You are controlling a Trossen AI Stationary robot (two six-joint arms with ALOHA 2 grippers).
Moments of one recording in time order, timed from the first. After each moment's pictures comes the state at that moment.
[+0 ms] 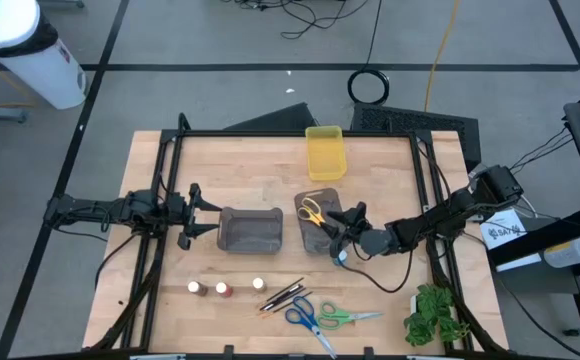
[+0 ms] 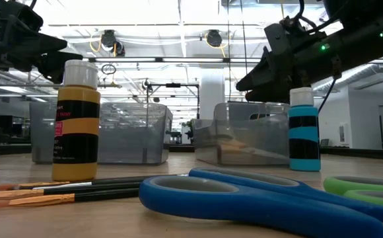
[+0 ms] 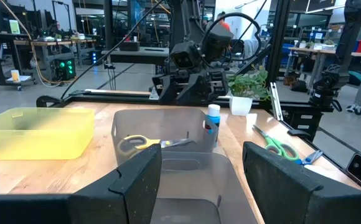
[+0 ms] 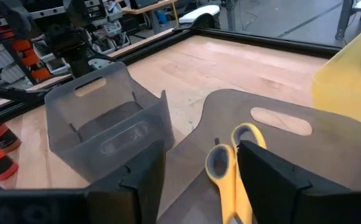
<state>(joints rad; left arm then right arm) -0.07 0.05 0.02 0.06 0.02 -0.06 0.34 1.54 0.49 0.67 0.81 0.56</state>
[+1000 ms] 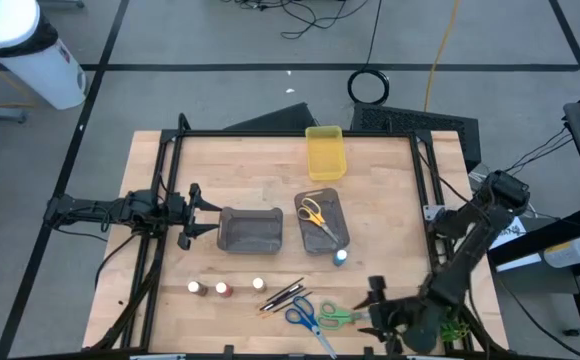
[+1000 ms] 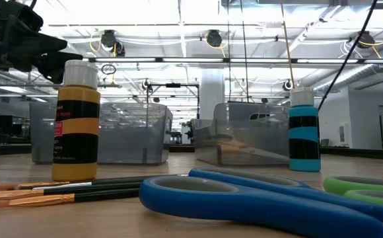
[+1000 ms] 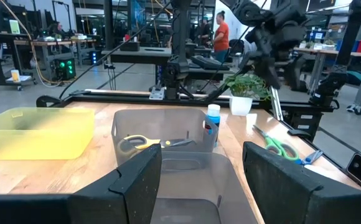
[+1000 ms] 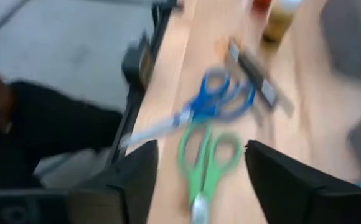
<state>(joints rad) -0.07 0.05 0.02 0.06 0.02 -0.06 0.96 1.54 1.03 -0.32 0.54 0.62</state>
